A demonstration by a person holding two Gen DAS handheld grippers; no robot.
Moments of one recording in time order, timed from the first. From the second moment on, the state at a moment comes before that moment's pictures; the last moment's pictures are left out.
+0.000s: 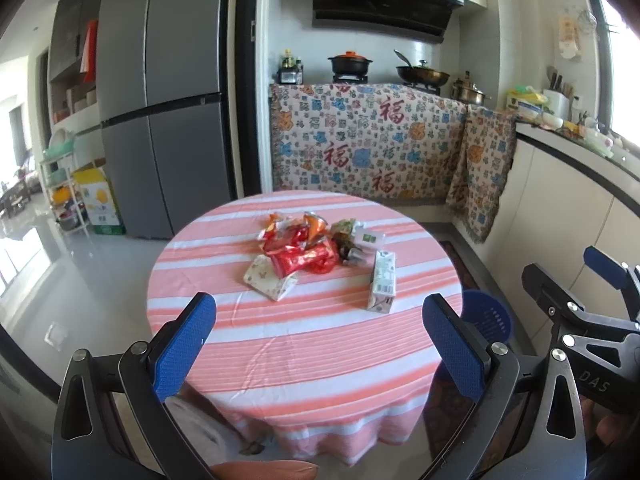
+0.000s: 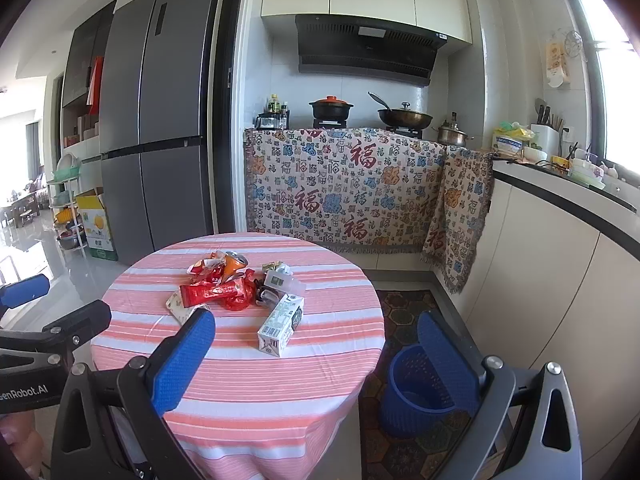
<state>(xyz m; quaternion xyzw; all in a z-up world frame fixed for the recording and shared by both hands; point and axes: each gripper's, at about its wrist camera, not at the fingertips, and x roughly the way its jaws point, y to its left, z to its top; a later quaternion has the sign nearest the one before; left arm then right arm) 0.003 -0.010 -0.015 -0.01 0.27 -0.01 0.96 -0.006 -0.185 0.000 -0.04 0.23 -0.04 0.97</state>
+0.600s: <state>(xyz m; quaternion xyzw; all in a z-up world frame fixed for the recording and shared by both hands) 0.028 0.013 -0.032 -0.02 0.30 0.01 0.95 0.012 -0.182 -0.018 -0.04 0.25 -0.04 0.97</state>
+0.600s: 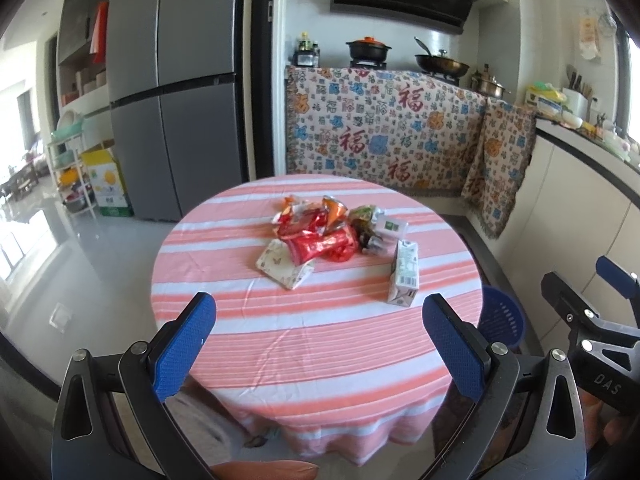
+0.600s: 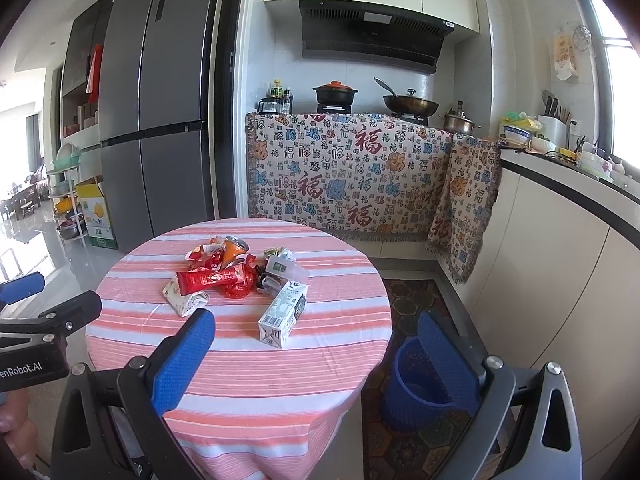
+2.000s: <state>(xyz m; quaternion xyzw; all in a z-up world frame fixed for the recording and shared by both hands) 0.262 0.074 -0.218 -0.08 0.47 0.09 0.88 0.080 -0.191 -0.142 -0.03 0.38 -0.01 0.93</state>
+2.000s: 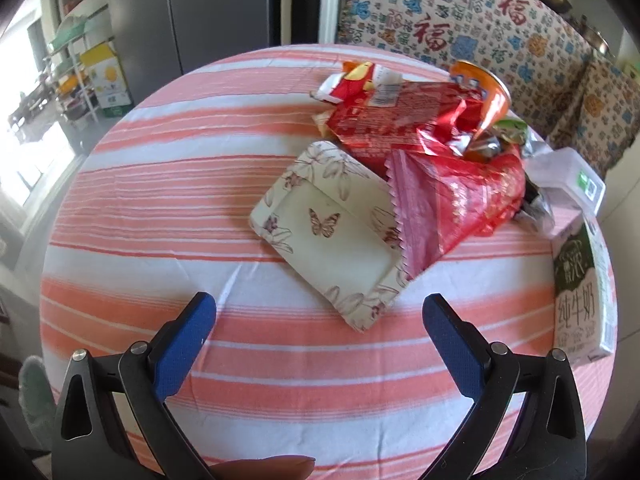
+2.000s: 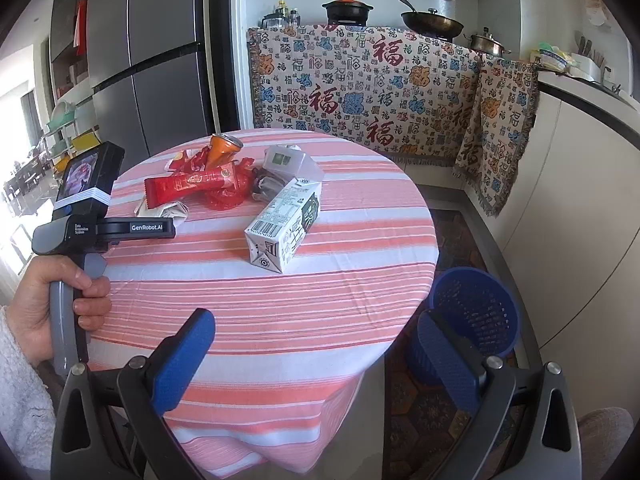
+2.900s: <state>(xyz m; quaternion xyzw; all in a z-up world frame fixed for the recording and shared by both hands) 0.271 0.114 -0.201 -0.05 0.49 0.02 0.87 0.081 -0.185 -0.148 -0.05 0.39 -0.02 0.92</state>
